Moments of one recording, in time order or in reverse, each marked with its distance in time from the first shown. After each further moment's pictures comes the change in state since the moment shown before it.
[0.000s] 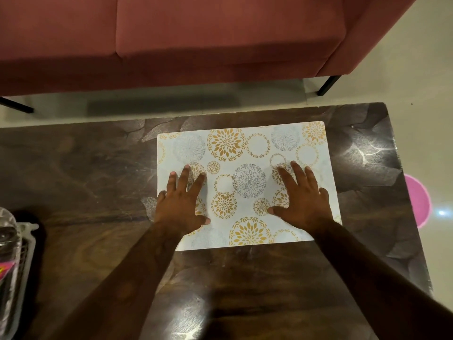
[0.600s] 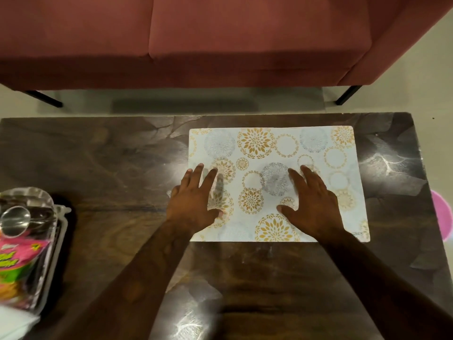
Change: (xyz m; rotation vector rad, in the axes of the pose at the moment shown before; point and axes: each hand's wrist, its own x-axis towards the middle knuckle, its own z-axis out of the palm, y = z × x) left_hand -0.026 -0.023 -0.009 -0.081 0.143 0.002; right_hand -0.021 -0.043 0.000 0.057 0.116 -0.047
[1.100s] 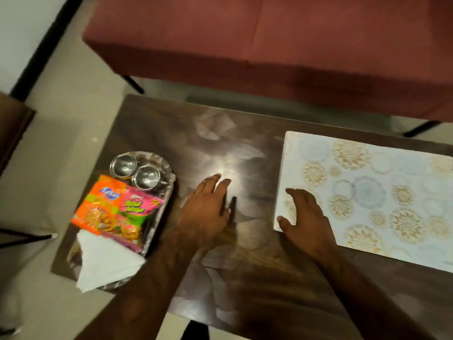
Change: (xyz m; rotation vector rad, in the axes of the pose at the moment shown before) left_hand -0.133 -0.162 -0.047 -0.203 0.132 -0.083; right_hand -0.079 -0.222 0.042 0.184 -0.094 -0.164
